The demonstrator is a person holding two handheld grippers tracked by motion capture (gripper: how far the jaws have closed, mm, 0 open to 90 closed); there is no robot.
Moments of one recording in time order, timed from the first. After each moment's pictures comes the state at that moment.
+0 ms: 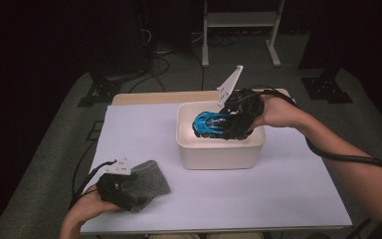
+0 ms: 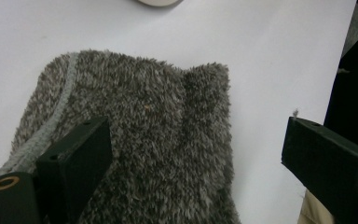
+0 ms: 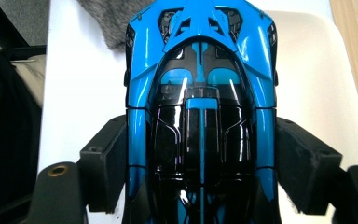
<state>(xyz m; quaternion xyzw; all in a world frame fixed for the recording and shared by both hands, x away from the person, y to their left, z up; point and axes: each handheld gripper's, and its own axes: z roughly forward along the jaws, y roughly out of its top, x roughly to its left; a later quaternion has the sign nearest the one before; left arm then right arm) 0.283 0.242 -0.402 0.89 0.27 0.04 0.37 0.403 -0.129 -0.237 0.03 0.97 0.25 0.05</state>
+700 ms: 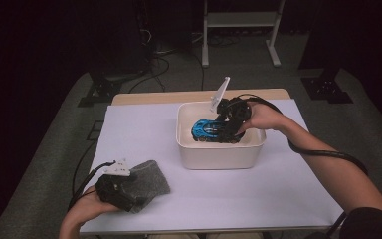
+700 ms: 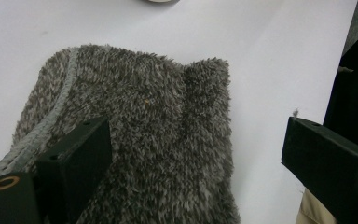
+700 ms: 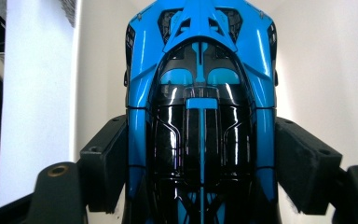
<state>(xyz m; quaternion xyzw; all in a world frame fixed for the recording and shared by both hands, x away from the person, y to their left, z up) 0.280 0.245 -0.403 0.89 0.27 0.04 0.36 0.447 -0.117 -0.303 0.05 0.97 0.22 0.00</state>
